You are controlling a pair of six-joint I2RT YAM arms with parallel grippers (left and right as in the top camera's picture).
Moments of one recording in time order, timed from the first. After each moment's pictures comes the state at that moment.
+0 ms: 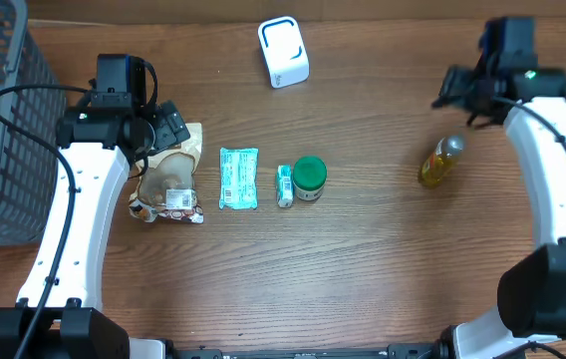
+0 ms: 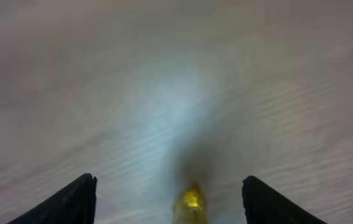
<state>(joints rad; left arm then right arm) -0.03 1.57 1.42 -0.98 -0.13 -0.50 -0.05 1.75 1.63 -0.90 0.10 0.26</state>
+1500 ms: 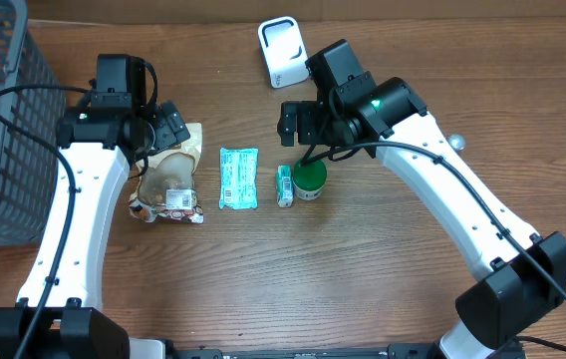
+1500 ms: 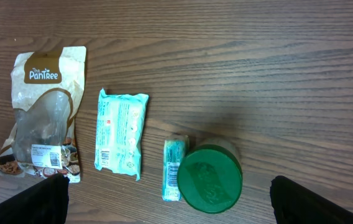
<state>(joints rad) -0.03 1.57 1.42 -0.98 -0.13 -0.50 0.53 1.80 1.72 -1.00 -0.06 0.49</state>
